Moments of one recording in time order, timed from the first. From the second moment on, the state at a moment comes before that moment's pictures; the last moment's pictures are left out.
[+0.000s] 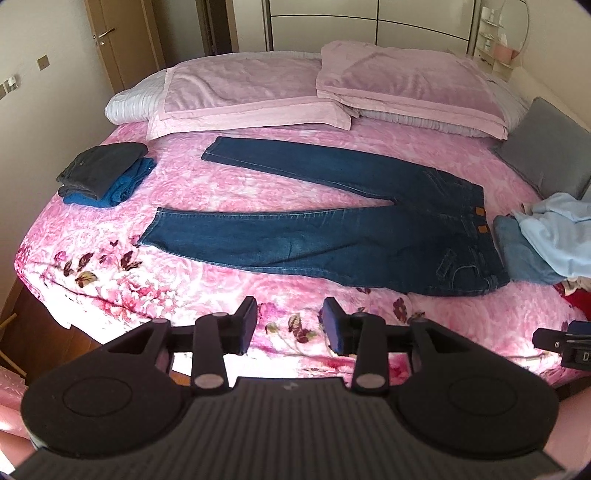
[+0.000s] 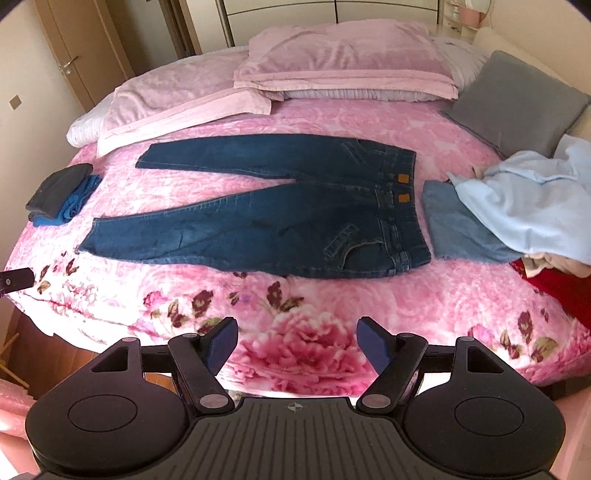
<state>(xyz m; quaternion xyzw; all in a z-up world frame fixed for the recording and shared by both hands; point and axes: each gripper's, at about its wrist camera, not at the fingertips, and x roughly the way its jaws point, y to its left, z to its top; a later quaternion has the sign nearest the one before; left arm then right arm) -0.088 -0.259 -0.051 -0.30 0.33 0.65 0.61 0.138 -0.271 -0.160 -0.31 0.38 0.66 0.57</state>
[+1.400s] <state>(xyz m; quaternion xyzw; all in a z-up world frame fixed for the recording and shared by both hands) -0.110 -0.271 -0.051 -0.31 0.34 0.65 0.60 0.098 -0.275 -0.151 -0.33 0.36 0.66 0.56</state>
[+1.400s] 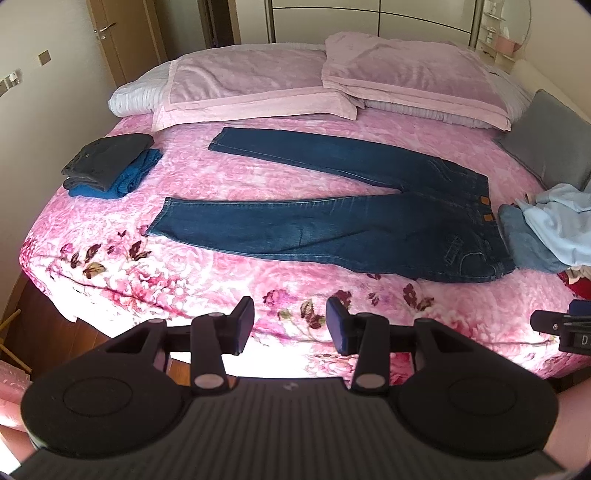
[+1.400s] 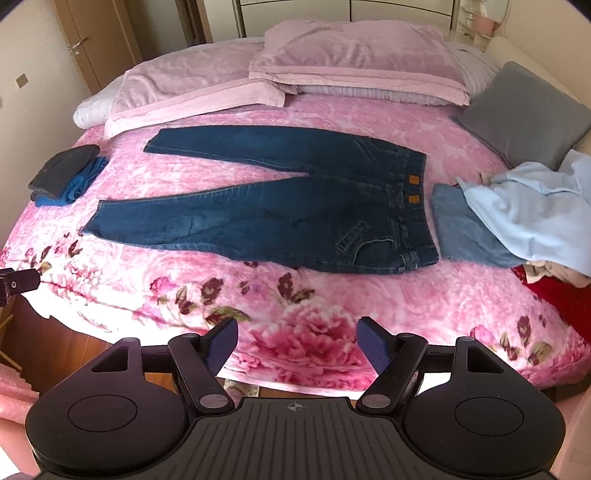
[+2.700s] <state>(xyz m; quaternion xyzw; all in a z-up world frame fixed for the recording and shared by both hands) -0.186 0.034 -0.085 -0.29 0.38 0.58 0.66 0.083 -0.057 -0.157 -0.24 0.41 0.54 0.69</state>
